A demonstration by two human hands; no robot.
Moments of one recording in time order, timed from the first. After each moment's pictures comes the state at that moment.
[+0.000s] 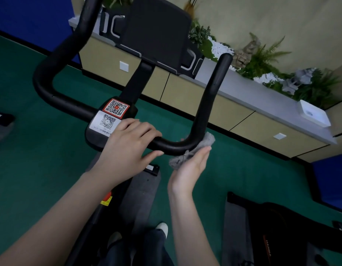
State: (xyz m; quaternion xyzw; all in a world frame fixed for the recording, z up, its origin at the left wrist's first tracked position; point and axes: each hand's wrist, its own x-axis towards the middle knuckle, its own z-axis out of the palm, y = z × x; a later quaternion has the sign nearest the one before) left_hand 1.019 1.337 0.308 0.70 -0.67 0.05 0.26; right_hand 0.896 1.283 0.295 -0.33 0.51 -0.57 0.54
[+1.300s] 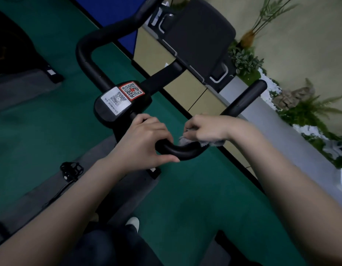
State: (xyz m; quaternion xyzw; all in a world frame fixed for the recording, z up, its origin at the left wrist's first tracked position) left_hand 0.969 1.315 0.310 0.76 -0.55 -0.02 0.35; right_hand 0.915 1.133 0.397 -0.91 0.16 0.34 0.16
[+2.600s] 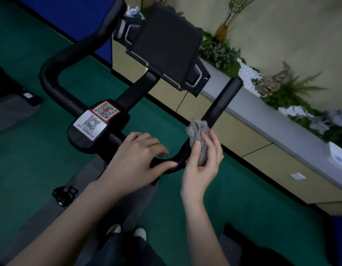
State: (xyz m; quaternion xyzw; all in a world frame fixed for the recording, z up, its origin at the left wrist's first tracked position) left_hand 0.964 1.298 0.325 0.76 -0.58 -0.04 0.30; right_hand 0.855 1.198 0.295 -0.67 0.39 -0.53 0.34
